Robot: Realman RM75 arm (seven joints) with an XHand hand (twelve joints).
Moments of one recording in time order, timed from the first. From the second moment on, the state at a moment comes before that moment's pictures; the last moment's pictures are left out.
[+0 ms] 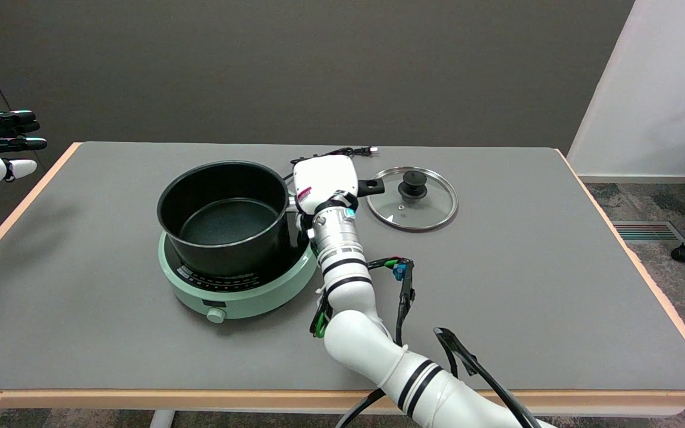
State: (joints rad) arm 0.34 -1.78 -1.95 1.04 1.02 0.67 -1.23
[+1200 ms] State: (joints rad) arm 0.33 -1.77 -1.95 1.06 0.97 0.65 -1.23
